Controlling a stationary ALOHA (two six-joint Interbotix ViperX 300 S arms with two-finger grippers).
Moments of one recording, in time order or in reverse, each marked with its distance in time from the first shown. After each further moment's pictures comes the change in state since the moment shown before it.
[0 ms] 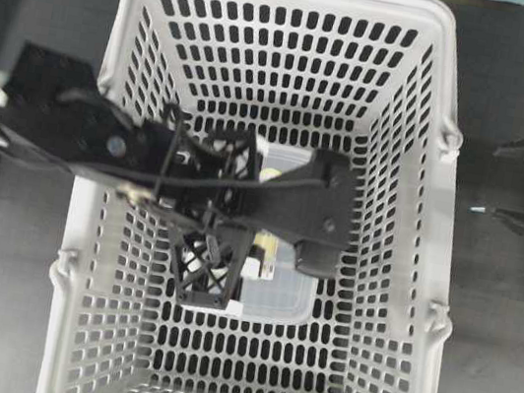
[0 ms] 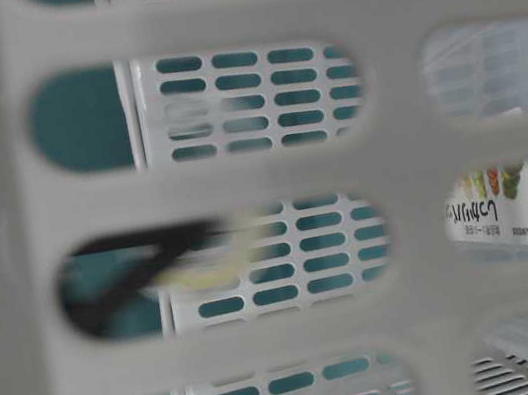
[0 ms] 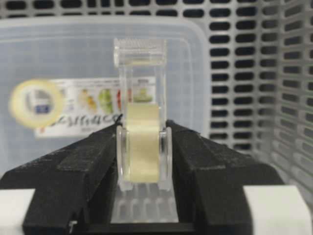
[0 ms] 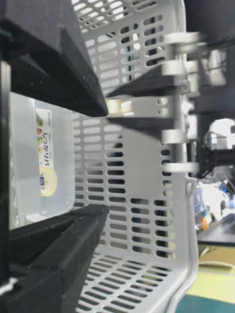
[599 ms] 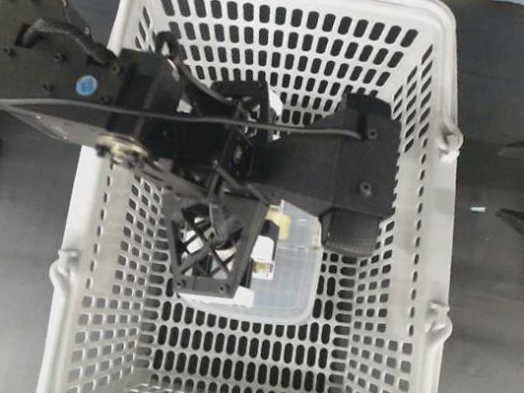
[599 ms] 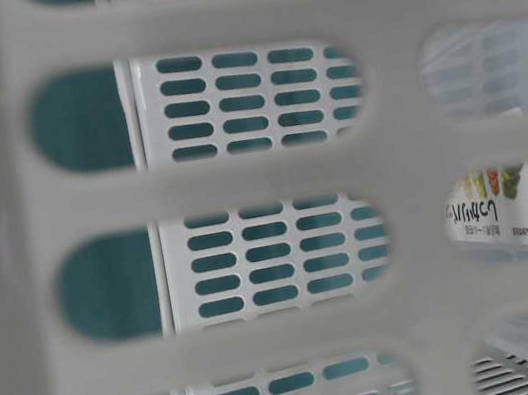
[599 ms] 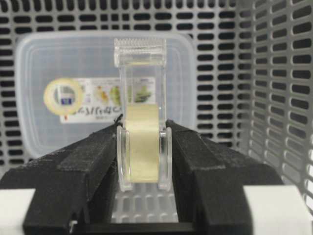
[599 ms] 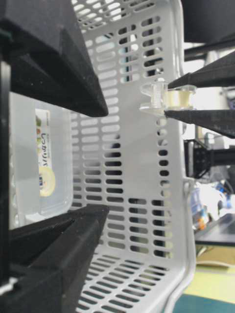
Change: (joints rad) left arm 0.006 0.046 -0.282 0.002 0.253 0.002; right arm 0.000 -0.014 0.003 0.000 0.002 0.002
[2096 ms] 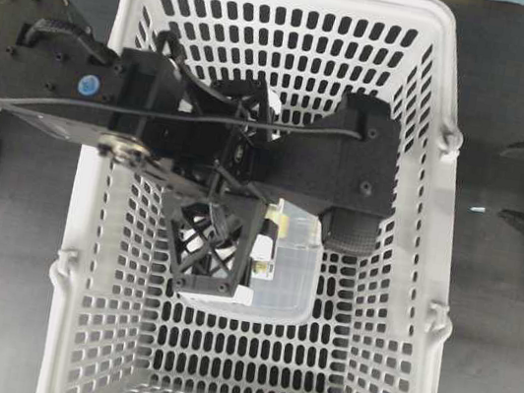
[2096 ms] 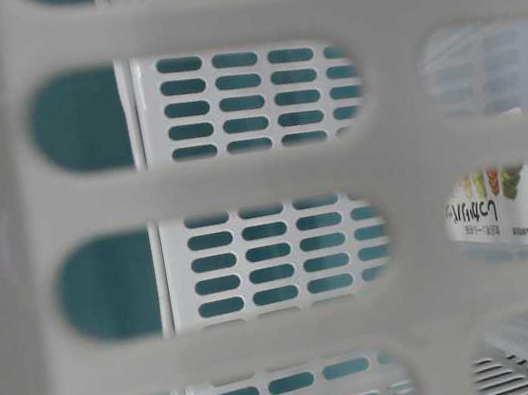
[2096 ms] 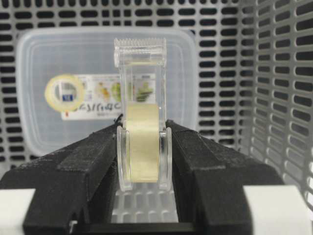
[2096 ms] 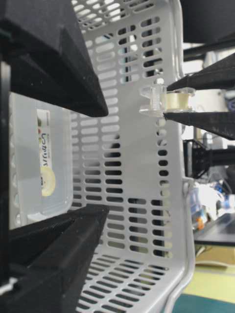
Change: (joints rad) left arm 0.000 0.002 0.003 0.000 0.008 0.000; right arm 0.000 -0.009 0.006 0.000 -0.002 -0.002
